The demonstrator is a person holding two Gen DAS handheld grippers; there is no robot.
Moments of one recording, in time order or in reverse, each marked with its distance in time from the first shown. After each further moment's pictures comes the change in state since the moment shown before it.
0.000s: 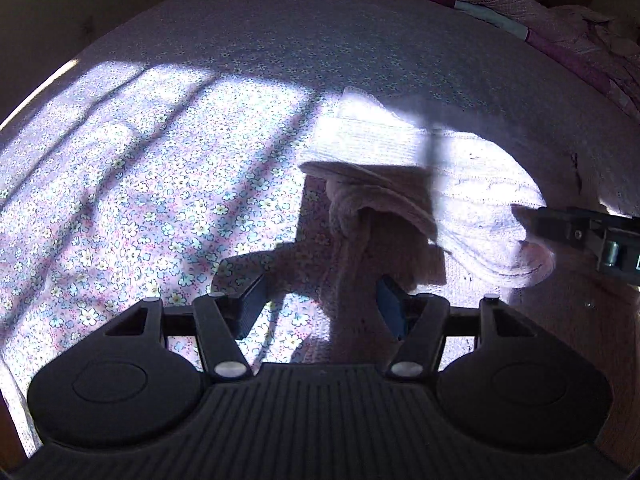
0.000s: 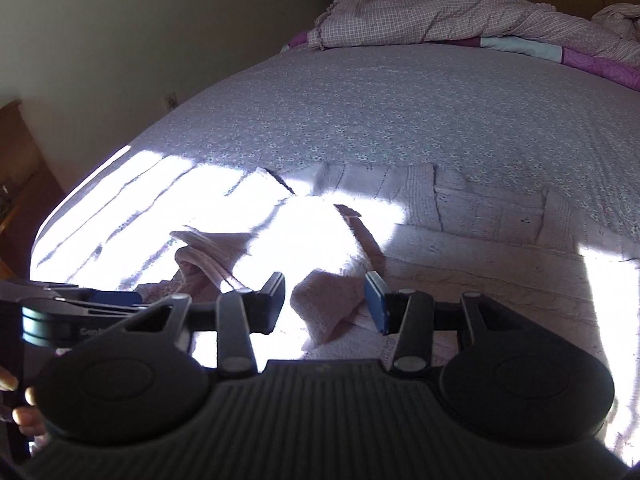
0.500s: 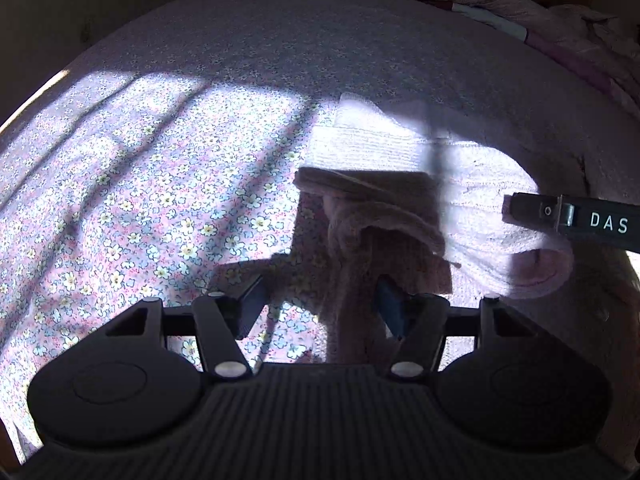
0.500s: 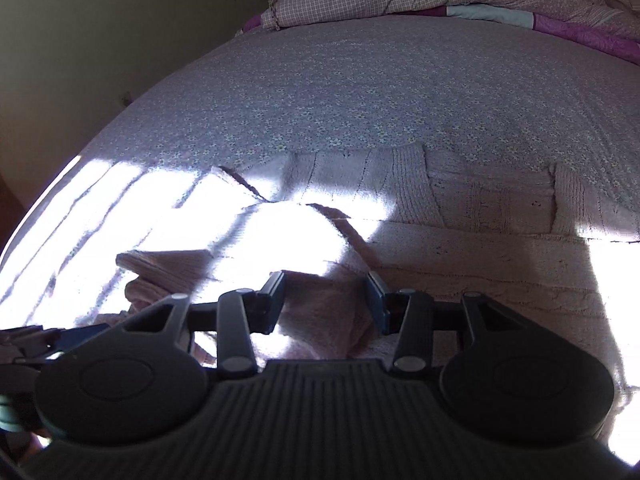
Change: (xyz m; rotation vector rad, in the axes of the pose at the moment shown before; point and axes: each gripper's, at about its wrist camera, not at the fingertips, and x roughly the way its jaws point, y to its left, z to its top) left arm 0.022 -0.010 0.009 0.023 -0.027 0.002; right arm 0.027 0.003 0.009 0.105 -0.006 -0.137
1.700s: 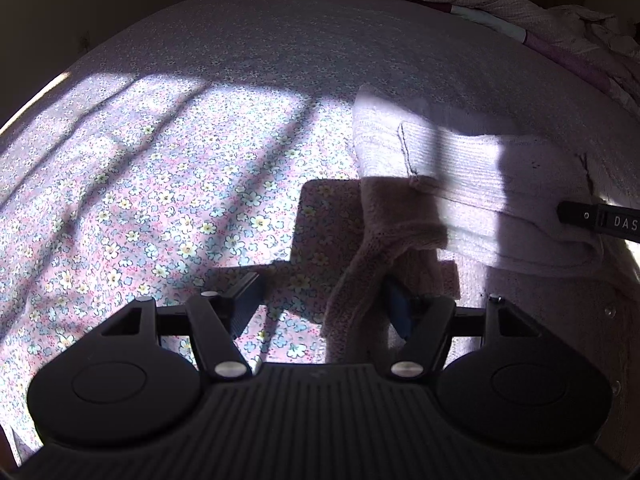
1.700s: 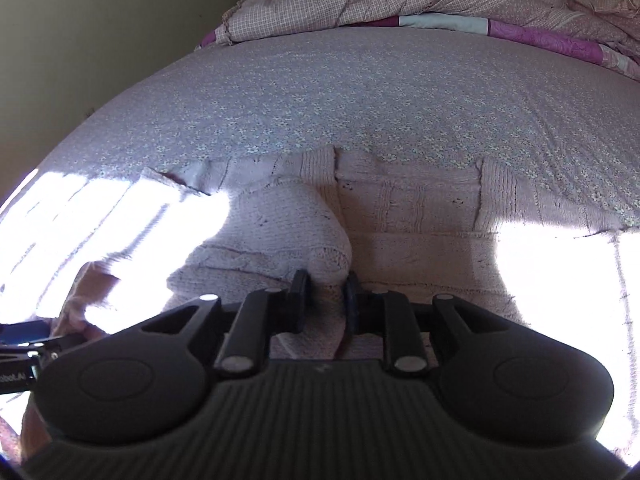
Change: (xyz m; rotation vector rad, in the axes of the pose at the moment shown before) left arm 0.000 0.001 -0.005 -0.001 -0.012 0.005; right arm 0.008 -0.041 -0.006 0.017 -0.024 -0.103
